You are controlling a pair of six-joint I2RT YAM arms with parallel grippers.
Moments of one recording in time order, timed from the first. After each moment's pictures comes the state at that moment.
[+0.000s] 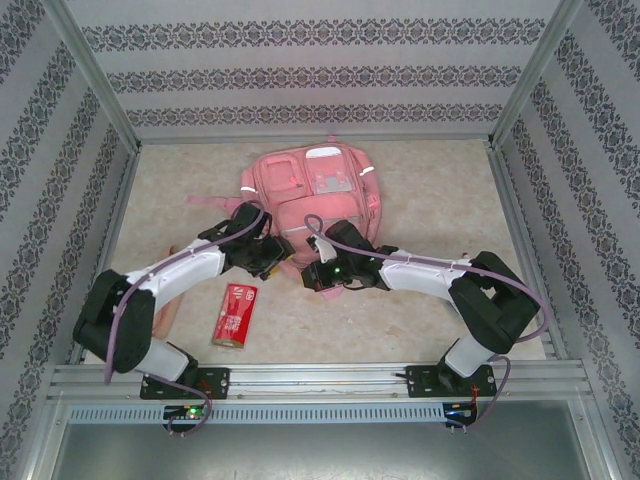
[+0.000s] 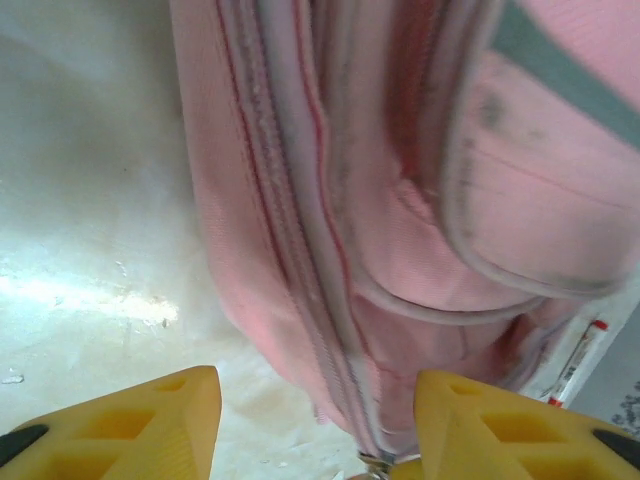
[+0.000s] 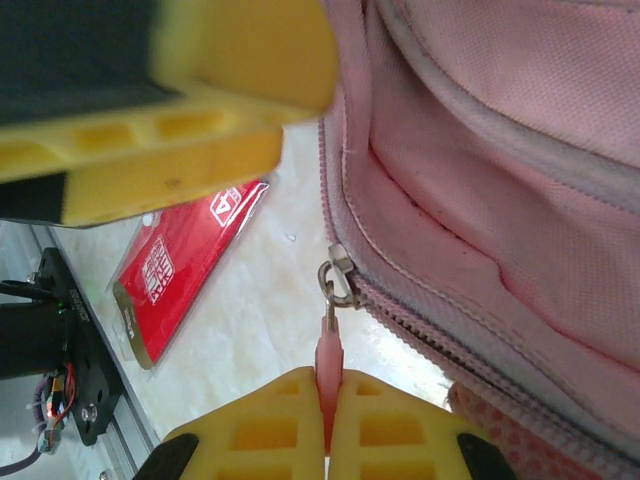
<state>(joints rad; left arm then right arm) -0.48 1.45 0.88 -0.44 0.28 -1.19 0.78 1.61 0.84 -0.06 -0.49 0.55</state>
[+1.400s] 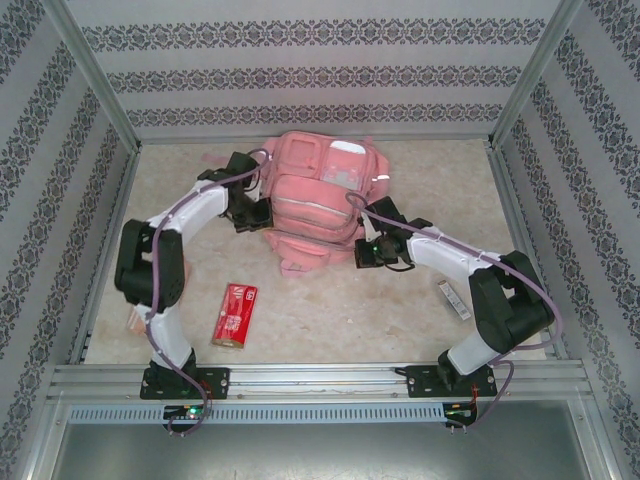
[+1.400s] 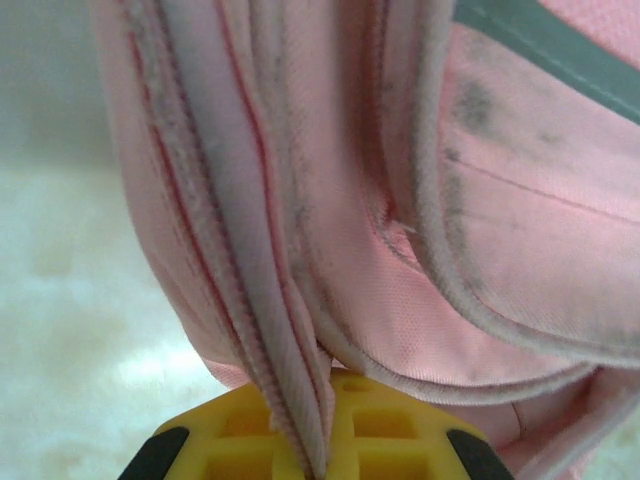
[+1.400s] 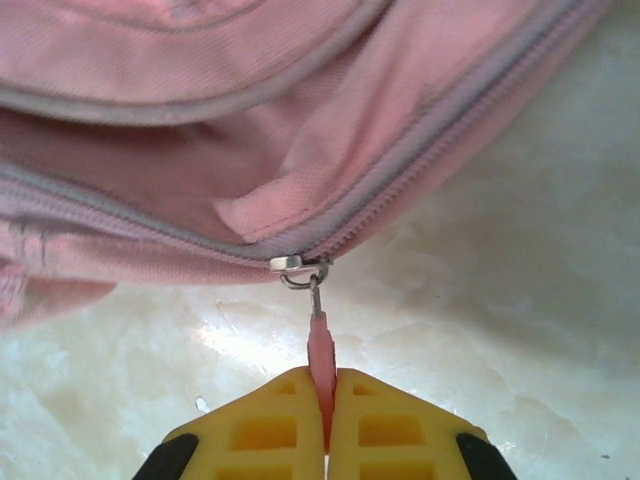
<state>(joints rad) -0.24 1.90 1.48 -0.84 0.31 -0.42 0.48 1.57 0.93 -0.51 -0.21 0.36</state>
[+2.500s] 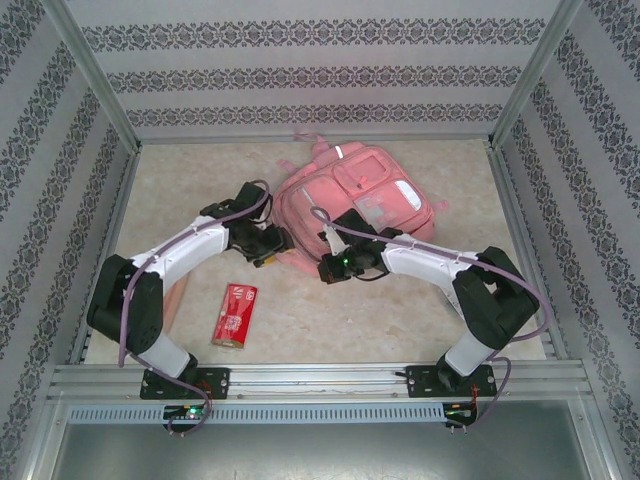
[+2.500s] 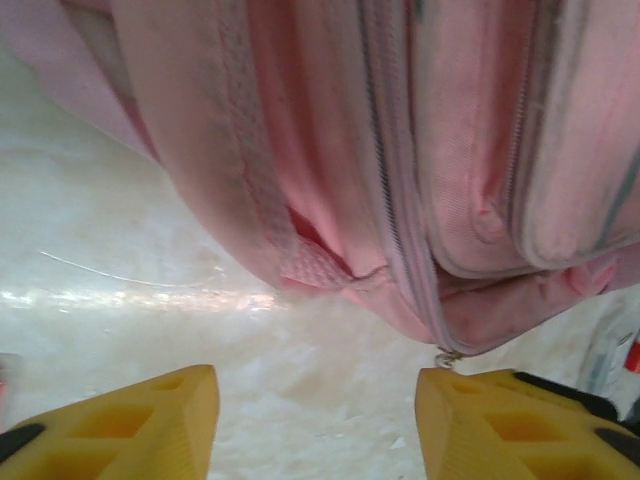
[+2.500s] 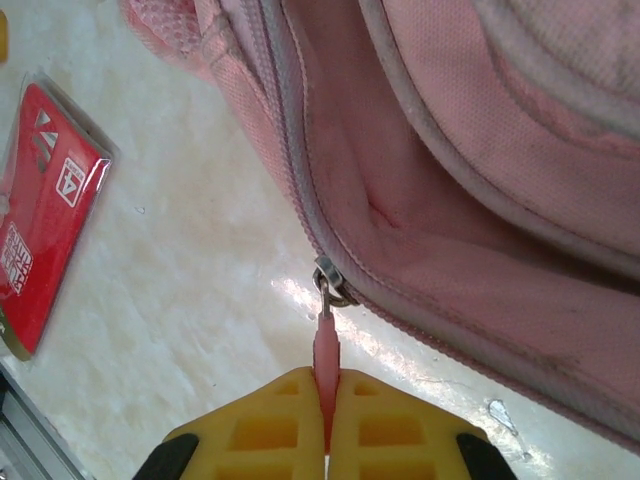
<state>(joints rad) -0.43 1.57 1.10 -0.68 0.32 -0.89 0.69 1.63 0.96 -0.41 -0.39 0.42</state>
